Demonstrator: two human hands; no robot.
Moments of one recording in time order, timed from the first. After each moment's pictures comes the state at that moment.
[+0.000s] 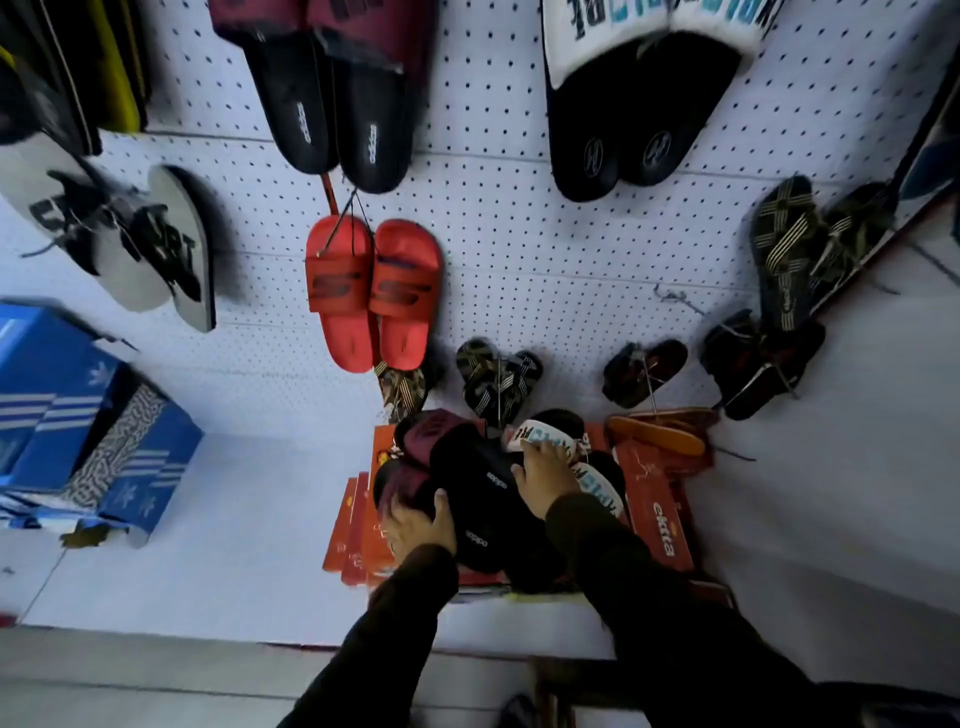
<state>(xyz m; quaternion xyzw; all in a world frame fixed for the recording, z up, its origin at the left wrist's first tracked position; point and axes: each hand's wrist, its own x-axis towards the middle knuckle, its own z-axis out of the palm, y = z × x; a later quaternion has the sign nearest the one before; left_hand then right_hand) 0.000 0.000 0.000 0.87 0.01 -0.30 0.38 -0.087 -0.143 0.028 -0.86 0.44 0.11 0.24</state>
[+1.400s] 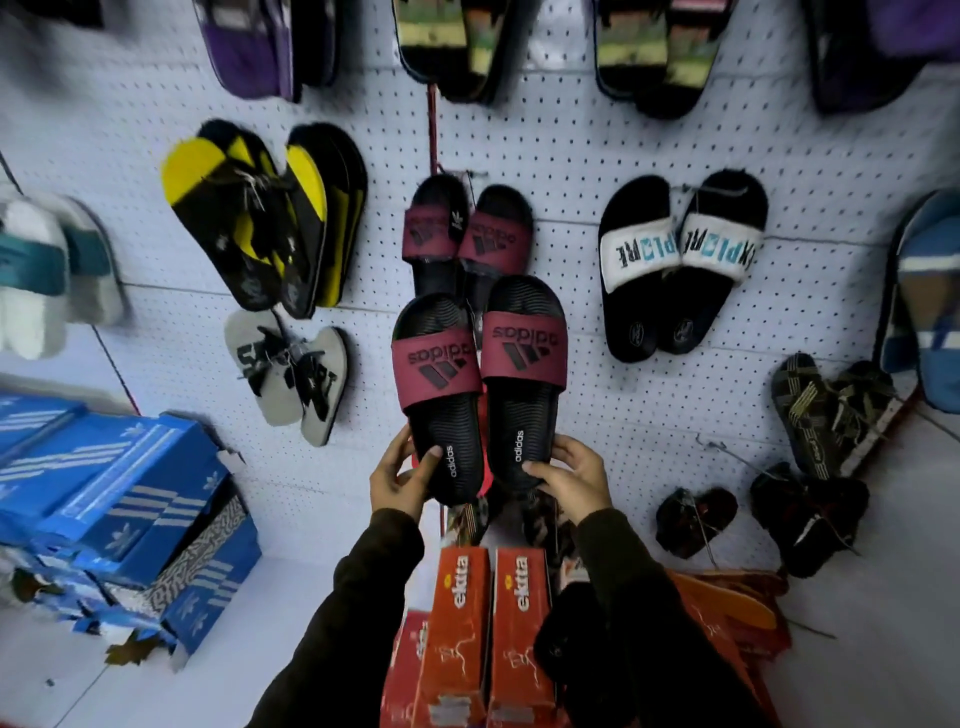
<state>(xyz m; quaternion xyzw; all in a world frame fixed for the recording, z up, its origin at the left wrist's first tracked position) 0.117 0.051 0.176 0.61 -0.14 -0.19 0.76 -0.027 -0.093 0.199 -0.59 0.35 -0.30 0.66</state>
